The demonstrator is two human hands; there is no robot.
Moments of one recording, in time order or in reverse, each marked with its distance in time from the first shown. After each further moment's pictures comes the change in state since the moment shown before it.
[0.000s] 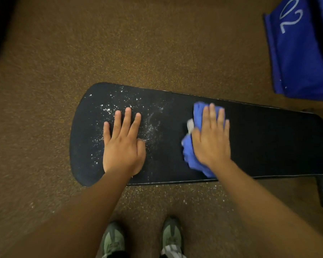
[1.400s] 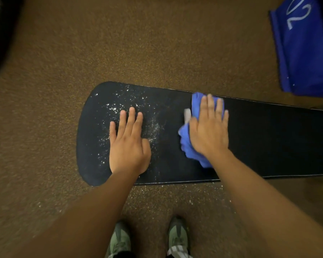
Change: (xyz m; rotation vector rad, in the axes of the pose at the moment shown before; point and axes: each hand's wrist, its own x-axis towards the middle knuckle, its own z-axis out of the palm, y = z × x) left_hand 0.000 0.000 -0.001 -0.075 0.065 -0.022; right_hand 0.022 -0.028 0.002 0.026 0.034 0.021
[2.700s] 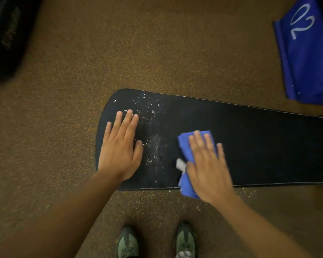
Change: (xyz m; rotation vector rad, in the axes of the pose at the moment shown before) left_hand 0.005 -0.061 -0.039 -0.059 -0.026 0.138; right_hand -0.086 -0.019 0.013 -0.089 -0.079 -0.295
